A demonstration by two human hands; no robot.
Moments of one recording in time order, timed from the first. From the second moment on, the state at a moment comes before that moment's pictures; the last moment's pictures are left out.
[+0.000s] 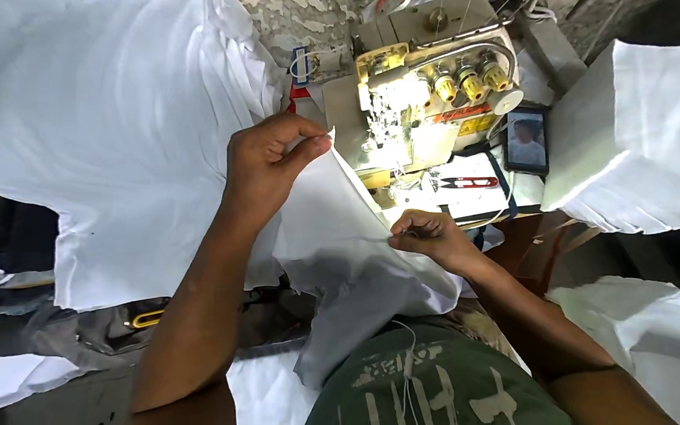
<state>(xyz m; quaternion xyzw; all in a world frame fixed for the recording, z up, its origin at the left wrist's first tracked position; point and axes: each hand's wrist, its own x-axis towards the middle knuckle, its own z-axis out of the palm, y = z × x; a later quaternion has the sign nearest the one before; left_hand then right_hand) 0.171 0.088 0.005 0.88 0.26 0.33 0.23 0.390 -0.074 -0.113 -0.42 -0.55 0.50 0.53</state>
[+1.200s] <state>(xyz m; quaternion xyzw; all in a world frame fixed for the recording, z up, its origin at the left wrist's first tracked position) 0.104 0.002 -0.008 0.76 0.26 0.54 0.26 0.386 -0.117 -0.069 -0.37 -0.61 0.42 0.56</state>
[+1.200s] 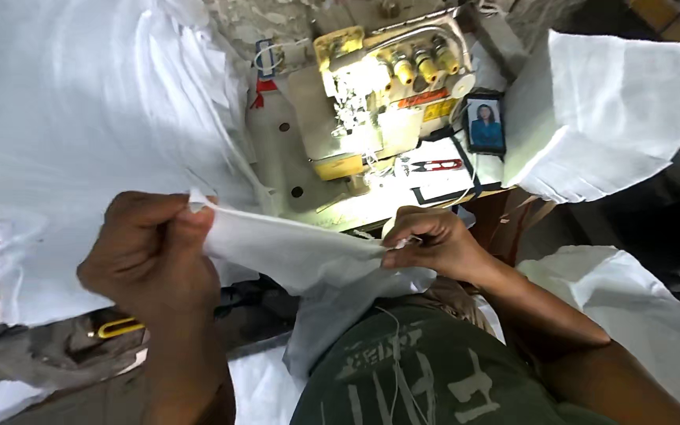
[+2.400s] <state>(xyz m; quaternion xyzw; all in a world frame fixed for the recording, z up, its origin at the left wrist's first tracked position) 0.098 -0.089 -0.020 0.81 0.27 0.50 0.15 0.384 -0.131 -0.092 -0.49 -0.61 0.30 0.54</state>
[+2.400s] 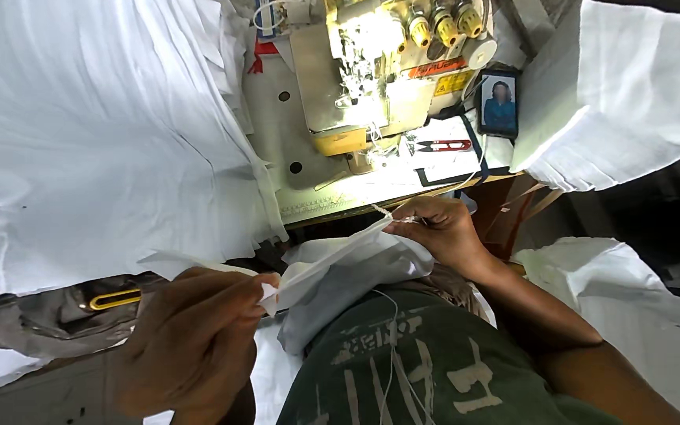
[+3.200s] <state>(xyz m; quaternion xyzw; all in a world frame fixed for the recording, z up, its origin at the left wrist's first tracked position) 0.097 -0.082 -0.031 0.78 0.28 0.52 0.19 0.388 -0.117 -0.083 -0.46 -0.57 0.45 0.52</state>
